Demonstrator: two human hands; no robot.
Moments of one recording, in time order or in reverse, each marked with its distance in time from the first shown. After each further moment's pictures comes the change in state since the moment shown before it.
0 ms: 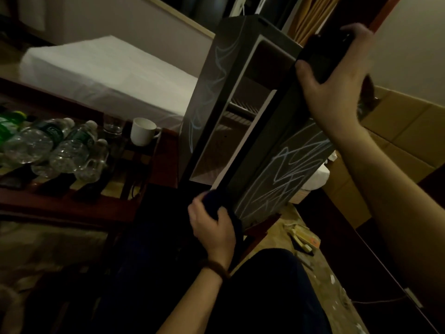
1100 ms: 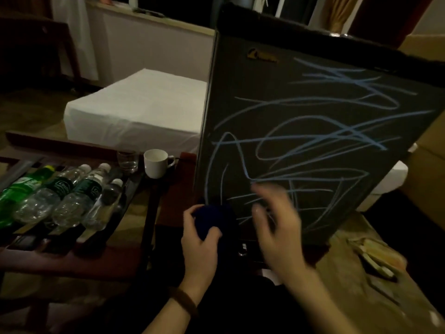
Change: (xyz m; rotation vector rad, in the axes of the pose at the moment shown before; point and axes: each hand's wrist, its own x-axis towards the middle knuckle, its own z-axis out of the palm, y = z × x) left_hand 0.077 0.008 0.050 0.052 -0.213 0.004; right_hand -0.157 0.066 0.091 0.518 -0.313 0.199
